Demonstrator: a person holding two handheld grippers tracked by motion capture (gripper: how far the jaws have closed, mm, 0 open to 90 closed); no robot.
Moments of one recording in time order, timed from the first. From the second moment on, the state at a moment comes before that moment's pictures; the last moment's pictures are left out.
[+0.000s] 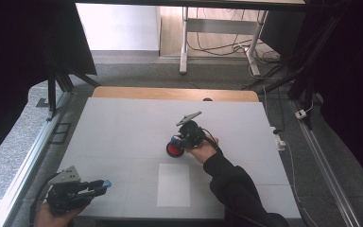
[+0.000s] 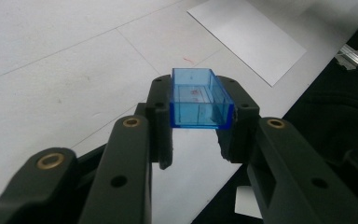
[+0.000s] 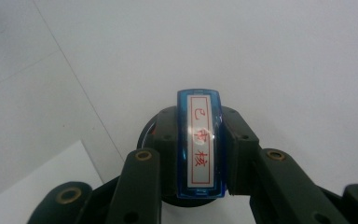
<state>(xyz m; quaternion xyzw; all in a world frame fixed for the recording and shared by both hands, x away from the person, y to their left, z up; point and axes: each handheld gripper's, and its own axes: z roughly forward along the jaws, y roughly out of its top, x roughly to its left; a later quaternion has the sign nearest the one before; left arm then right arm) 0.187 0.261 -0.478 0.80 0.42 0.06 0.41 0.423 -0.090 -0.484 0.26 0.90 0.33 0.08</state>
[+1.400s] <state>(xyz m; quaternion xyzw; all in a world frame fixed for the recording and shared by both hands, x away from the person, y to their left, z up) 0.187 0.263 -0.478 0.80 0.43 0.06 0.42 0.420 -0.087 -0.470 0.26 0.90 0.34 0.08</state>
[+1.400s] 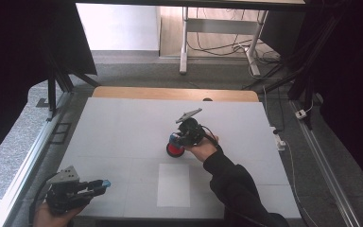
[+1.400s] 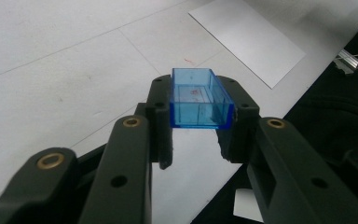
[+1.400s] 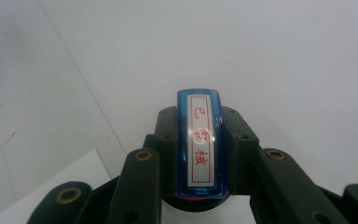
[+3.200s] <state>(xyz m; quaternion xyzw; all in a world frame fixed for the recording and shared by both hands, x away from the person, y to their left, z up) 0.188 0.265 -0.479 0.80 0.43 0.05 0.42 0.416 -0.080 -0.485 0.25 0.91 0.32 0.08</state>
